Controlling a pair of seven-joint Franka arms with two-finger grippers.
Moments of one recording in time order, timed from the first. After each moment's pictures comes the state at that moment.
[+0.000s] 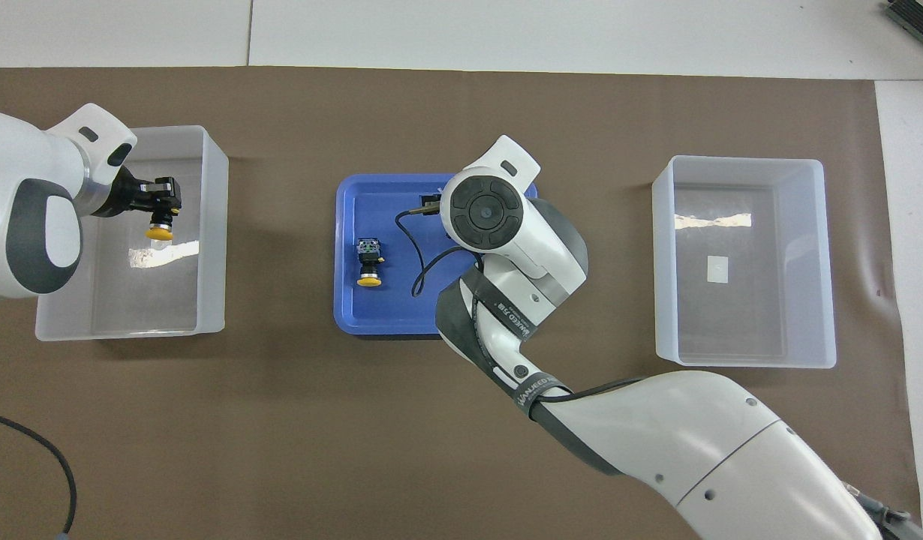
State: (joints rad) left arm -0.02 0.29 0.02 -1.89 -0.05 2.35 -0.01; right arm 0.39 0.65 0.18 -1.46 -0.37 2.37 0.61
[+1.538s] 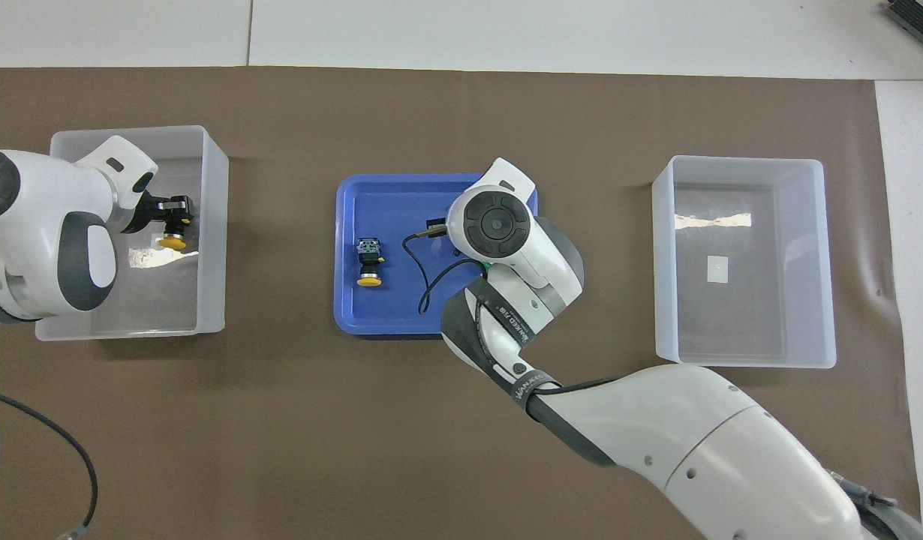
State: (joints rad) left arm -0.01 0.35 0.03 -1.93 -0.05 2.48 0.02; right arm 0.38 0.61 0.18 -1.54 -0.20 2.41 0.58
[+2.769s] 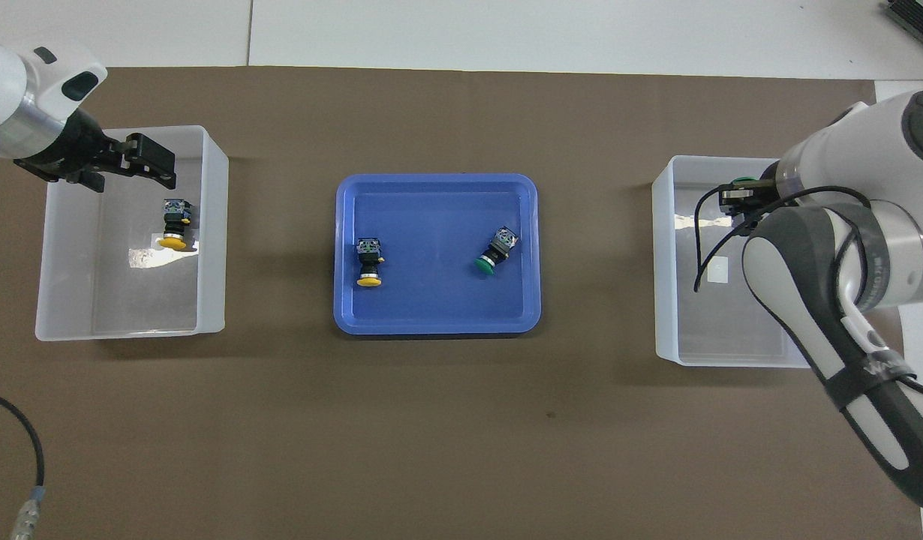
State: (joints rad) left arm -0.11 0.34 0.00 -1.37 -0.05 1.66 -0.09; right arm -0.19 0.20 0.18 -1.87 -0.15 2.15 0.09
